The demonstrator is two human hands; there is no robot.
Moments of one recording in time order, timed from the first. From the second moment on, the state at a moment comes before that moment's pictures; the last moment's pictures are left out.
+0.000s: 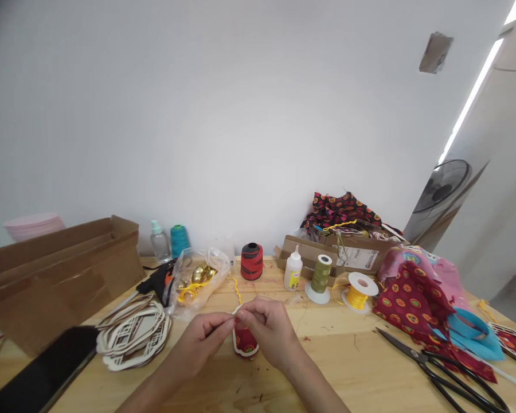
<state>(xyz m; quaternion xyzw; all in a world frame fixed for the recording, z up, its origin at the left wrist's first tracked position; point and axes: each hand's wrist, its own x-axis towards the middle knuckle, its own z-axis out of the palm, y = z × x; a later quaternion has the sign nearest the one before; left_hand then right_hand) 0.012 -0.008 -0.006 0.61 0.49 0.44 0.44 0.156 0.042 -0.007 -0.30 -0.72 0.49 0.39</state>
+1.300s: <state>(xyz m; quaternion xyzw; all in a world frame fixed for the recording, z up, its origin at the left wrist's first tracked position) 0.011 -0.006 -0.019 0.57 0.47 0.44 0.50 0.163 0.040 0.002 -0.23 -0.60 0.63 0.44</state>
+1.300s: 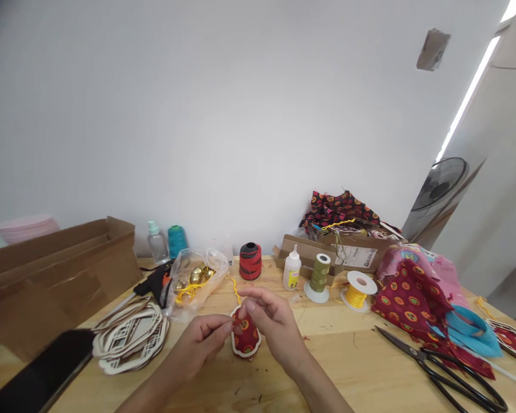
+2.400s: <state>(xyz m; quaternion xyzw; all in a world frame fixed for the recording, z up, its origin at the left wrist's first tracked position) 0.010 -0.006 -0.011 0.54 0.47 0.49 0.50 0.162 0.040 -0.003 -0.22 -0.57 0.63 0.47</state>
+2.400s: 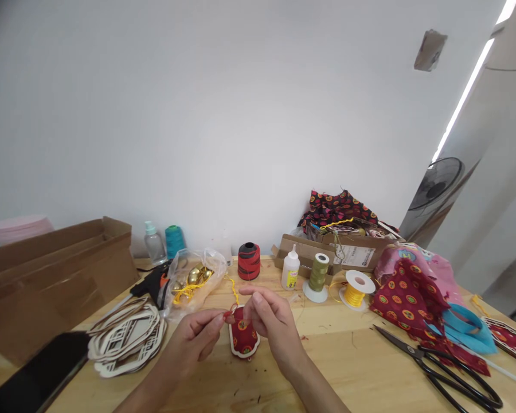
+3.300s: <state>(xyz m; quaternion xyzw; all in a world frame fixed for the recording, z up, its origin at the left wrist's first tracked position) 0.003 -0.020 -0.006 0.72 0.51 0.47 0.06 0.168 0.021 -0.005 -0.20 -0.84 0.23 0.45</state>
